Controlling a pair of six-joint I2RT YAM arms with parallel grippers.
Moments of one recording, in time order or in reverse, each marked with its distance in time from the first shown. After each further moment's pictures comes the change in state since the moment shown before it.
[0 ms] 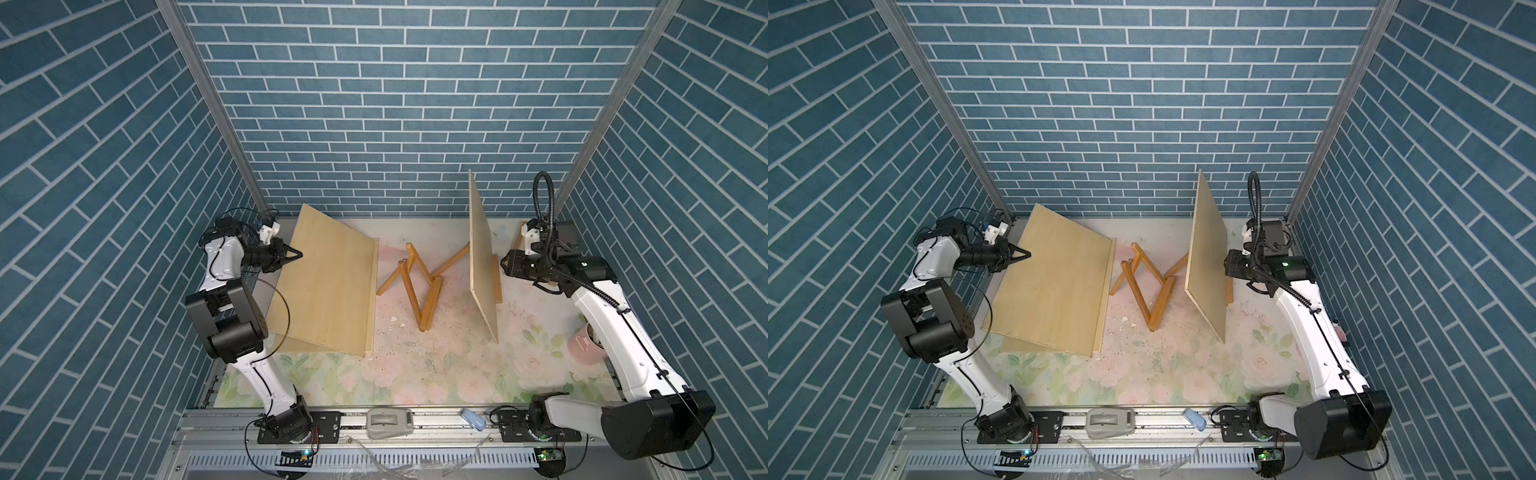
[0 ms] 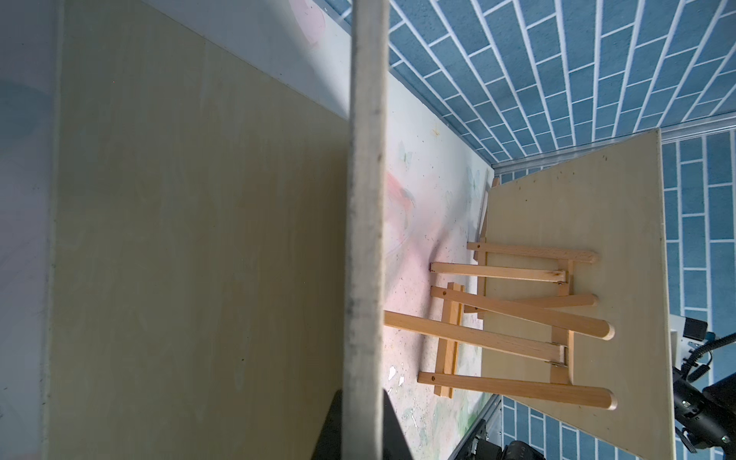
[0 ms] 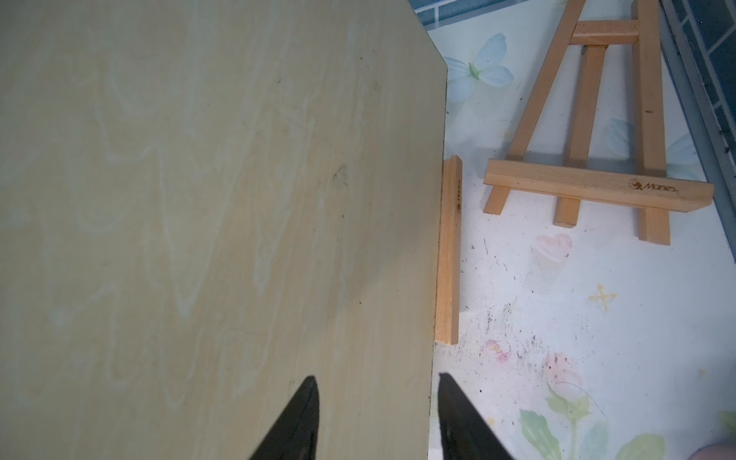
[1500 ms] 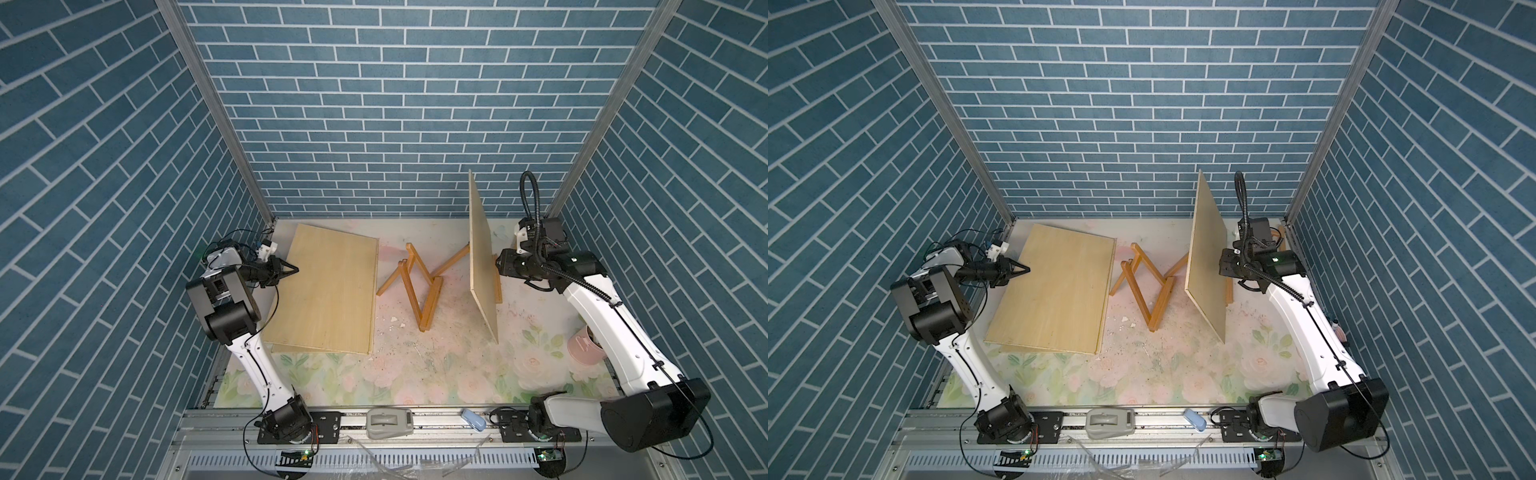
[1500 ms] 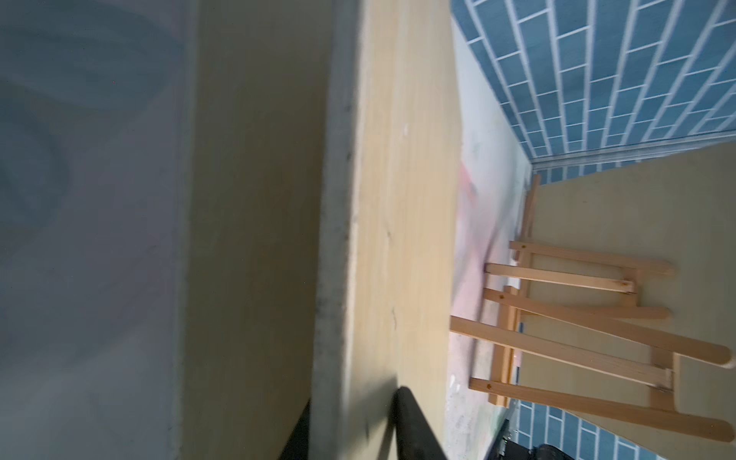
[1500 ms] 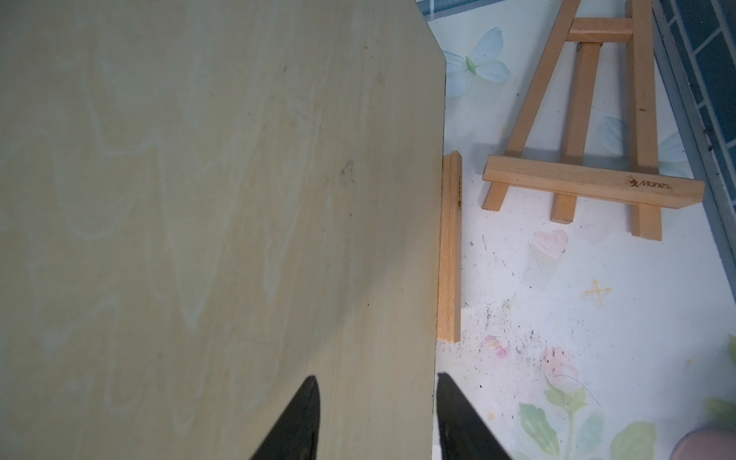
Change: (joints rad) left arm 0.080 0.264 0.007 0.053 -0.071 0.134; right arm 0.075 0.039 0.032 -0.029 0.095 0.044
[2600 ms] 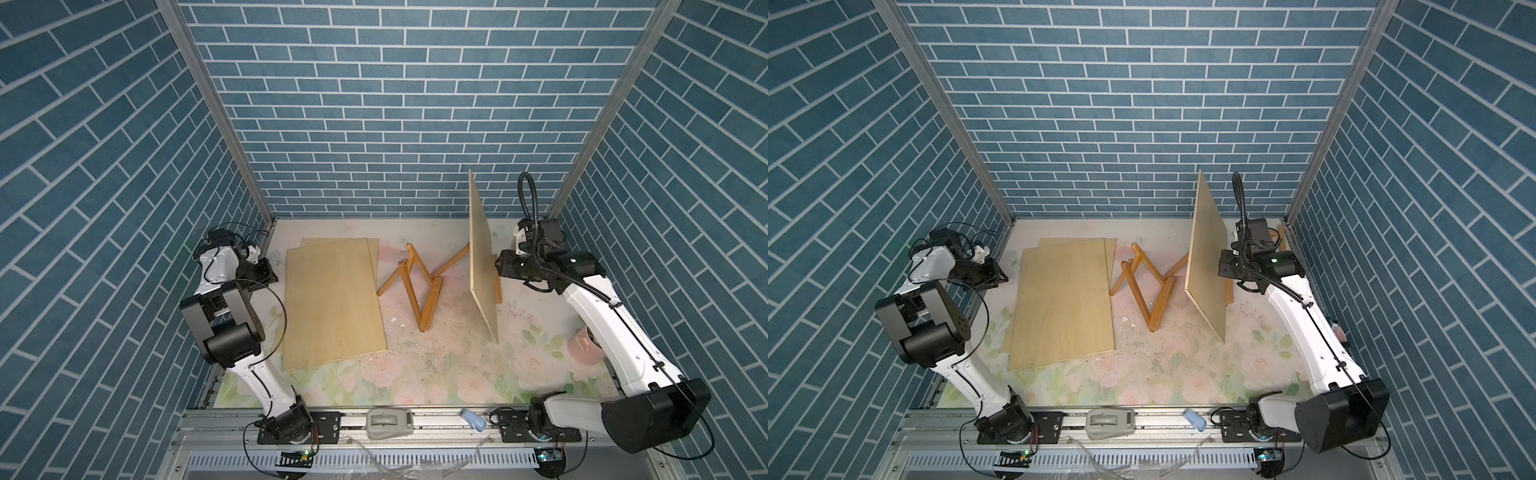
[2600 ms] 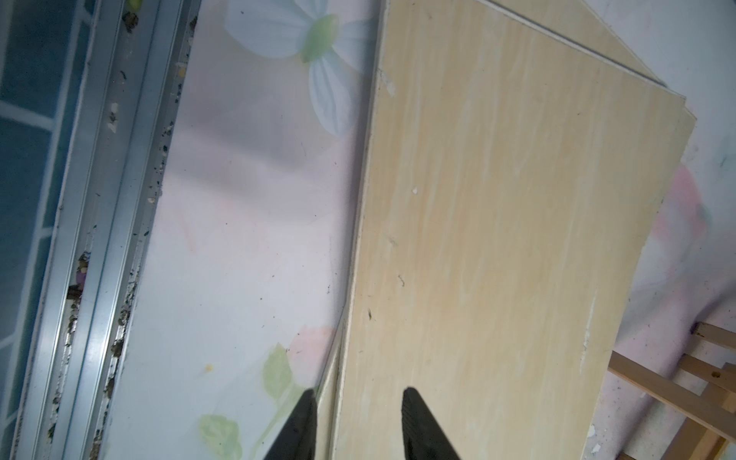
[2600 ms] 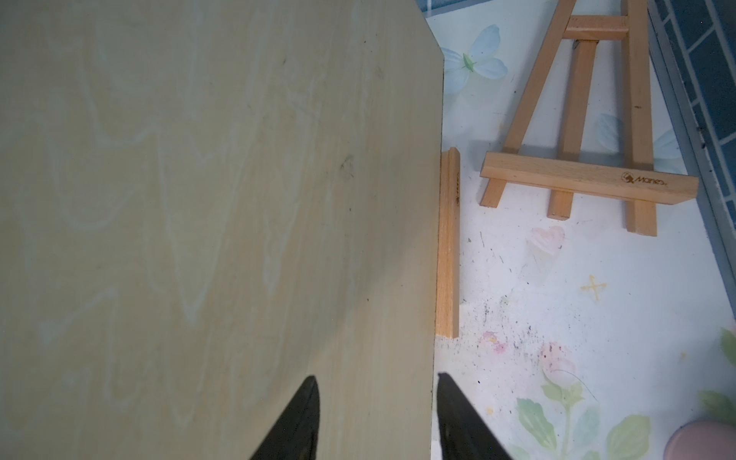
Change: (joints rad) left arm -0.033 -0.321 -0.132 0.026 -0.505 -0.167; right arm 0.014 -0.003 0.000 -0.012 0.024 0.007
